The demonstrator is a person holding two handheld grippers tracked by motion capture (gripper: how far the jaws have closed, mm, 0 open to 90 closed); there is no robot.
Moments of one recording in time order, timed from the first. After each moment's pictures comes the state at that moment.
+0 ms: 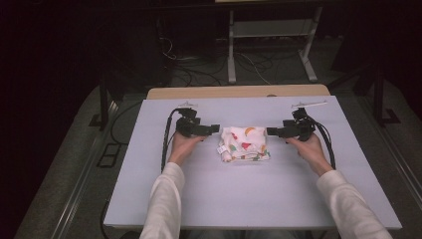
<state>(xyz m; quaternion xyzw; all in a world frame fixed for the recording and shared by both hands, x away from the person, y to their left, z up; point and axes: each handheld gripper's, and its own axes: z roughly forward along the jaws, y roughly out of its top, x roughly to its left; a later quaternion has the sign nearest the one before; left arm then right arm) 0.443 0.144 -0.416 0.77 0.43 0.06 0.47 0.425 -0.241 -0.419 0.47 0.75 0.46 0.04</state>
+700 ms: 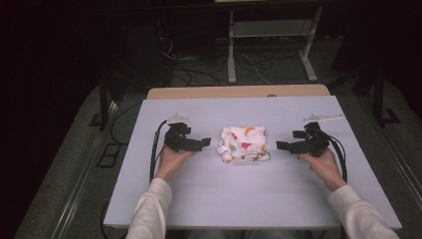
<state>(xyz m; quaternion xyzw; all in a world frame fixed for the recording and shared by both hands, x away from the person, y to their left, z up) 0.389 0.169 -0.413 0.78 0.41 0.09 0.47 0.369 -0.260 -0.414 0.45 0.76 0.46 0.06</state>
